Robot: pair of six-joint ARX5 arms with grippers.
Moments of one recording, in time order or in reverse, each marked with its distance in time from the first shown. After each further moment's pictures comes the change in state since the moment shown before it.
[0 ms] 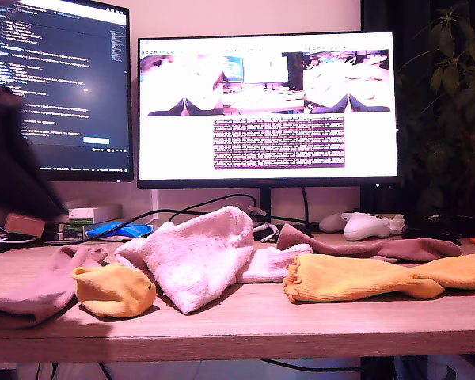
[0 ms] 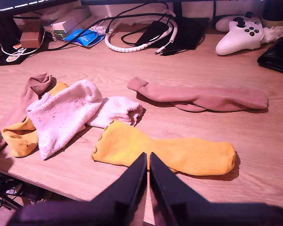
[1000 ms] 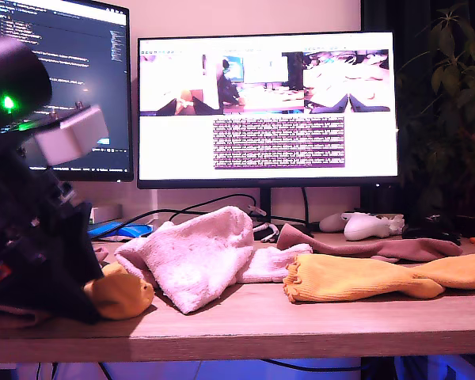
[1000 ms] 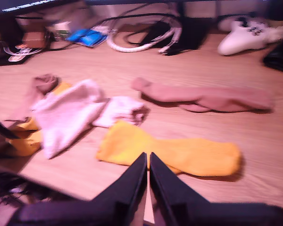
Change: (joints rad) left arm 0.000 0.418 0.012 0.288 -0.048 0.040; right arm 0.000 0.000 0.000 0.005 -0.058 0.000
